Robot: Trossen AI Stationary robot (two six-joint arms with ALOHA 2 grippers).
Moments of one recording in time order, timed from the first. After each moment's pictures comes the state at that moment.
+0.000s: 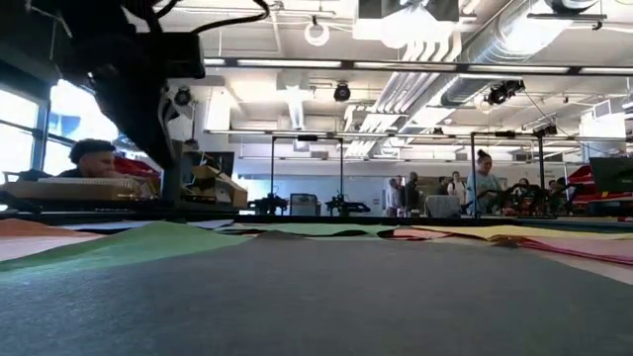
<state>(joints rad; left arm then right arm) -0.26 1.30 0.72 -0.50 -0.23 -0.42 1.06 1.97 1.16 -1.00 0.39 2.11</state>
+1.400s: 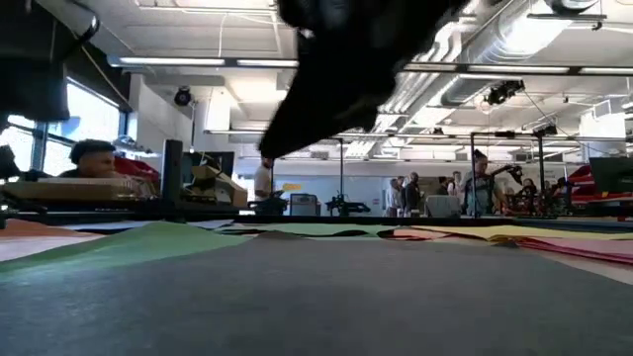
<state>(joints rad) -0.83 1.30 0.42 -0.25 -0.42 -1.39 0.35 2.04 1.36 -0.13 0.23 0.37</state>
